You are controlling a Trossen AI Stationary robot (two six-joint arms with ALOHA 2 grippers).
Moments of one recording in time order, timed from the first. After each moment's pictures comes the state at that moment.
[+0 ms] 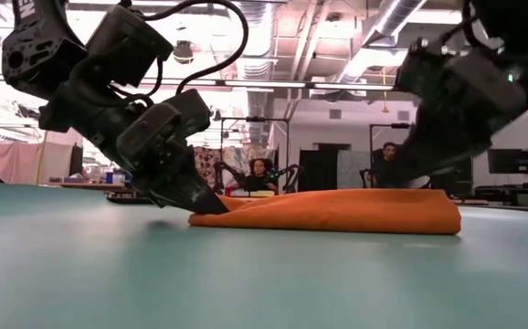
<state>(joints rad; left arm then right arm) -0.19 1.79 0.53 0.71 -0.18 -0.41 0.45 1.49 0.52 0.28 0.52 0.60</state>
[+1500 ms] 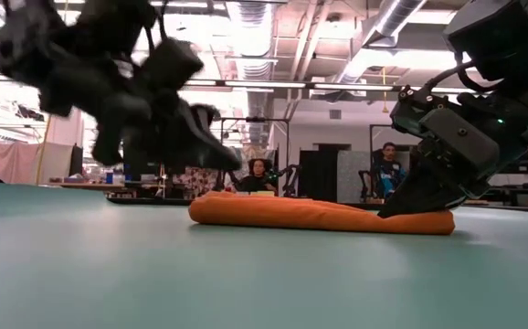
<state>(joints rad) -0.19 1.72 0.50 0.87 -0.16 0.23 0.43 1.74 0.52 0.28 0.51 0.81</state>
